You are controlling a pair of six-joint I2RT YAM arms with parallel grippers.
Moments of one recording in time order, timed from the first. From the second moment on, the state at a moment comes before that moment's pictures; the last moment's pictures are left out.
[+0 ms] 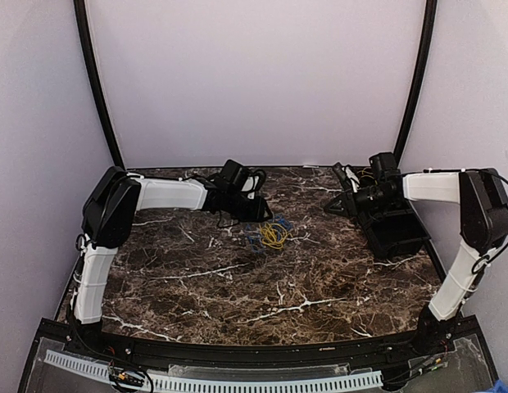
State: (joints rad) left arm -0.71 2.24 1.68 -0.21 0.25 -0.44; right arm 0.21 1.72 1.10 -0.27 -0.81 -0.24
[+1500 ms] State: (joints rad) left arm -0.82 1.64 1.01 0.24 0.61 -0.36; right arm 0.68 1.58 1.24 -0.46 -0.69 -0.49
